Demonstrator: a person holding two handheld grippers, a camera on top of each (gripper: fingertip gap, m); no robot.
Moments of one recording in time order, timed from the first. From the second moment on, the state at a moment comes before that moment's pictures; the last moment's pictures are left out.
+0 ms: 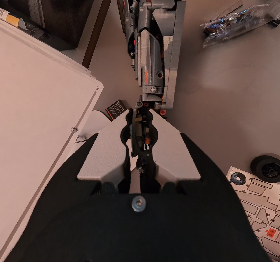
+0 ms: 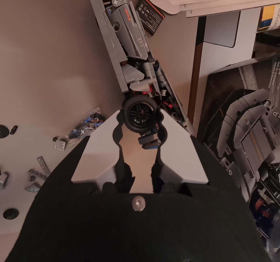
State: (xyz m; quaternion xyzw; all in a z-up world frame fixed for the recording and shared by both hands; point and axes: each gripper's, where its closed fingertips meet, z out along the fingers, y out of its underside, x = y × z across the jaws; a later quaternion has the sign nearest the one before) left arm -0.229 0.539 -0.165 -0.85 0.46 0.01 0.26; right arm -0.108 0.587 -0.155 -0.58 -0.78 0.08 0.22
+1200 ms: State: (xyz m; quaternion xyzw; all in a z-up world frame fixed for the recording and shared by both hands) left arm -0.230 0.540 -0.165 -0.85 0.45 0.01 0.26; right arm -0.104 0.598 -0.156 -0.39 -0.89 -0.22 0.10
